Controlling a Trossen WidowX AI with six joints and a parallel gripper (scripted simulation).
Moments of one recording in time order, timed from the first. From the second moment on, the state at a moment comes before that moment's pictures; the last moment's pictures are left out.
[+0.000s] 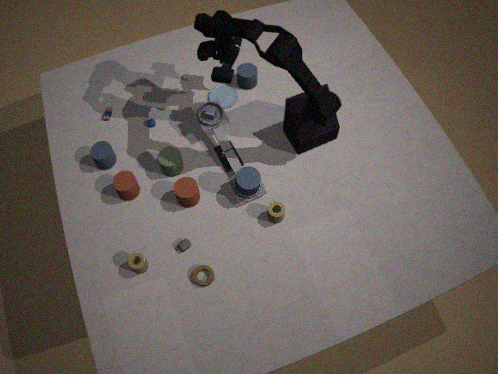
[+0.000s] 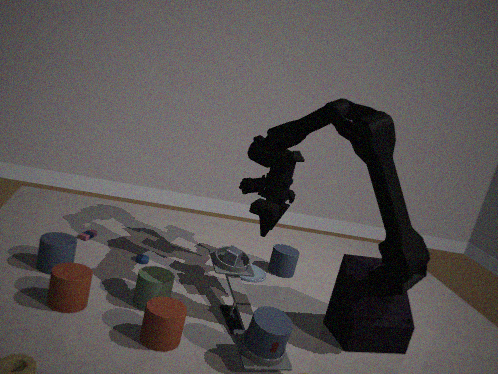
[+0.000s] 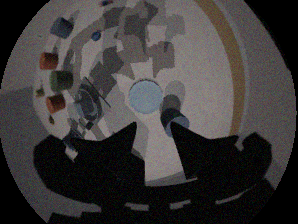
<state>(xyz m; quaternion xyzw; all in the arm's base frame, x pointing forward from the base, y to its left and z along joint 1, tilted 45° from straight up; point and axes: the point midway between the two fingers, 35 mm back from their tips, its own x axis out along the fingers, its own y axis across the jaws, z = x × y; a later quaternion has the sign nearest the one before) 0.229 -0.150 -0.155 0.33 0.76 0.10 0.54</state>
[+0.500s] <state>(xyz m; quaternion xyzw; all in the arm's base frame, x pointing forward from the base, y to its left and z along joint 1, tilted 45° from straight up) 0.263 -0.124 -0.127 0.19 0.71 0.30 0.61</state>
